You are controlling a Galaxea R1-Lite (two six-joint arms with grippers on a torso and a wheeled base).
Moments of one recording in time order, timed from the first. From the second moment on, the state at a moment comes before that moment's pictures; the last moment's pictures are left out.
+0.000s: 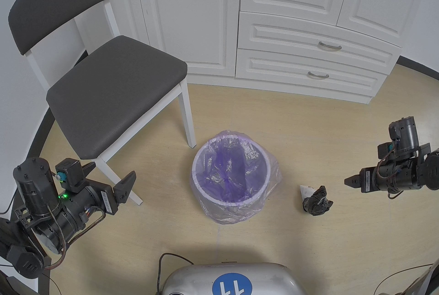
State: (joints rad) left arm -0.42 1.53 -0.19 -1.13 0.21 -0.07; right arm 0.17 1.61 -0.69 -0.15 -0.16 0.13
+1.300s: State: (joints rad) left arm -0.42 1.40 -0.35 -0.80 0.19 -0.07; right arm 0.09 2.48 -1.27 -0.20 -0.14 0.34
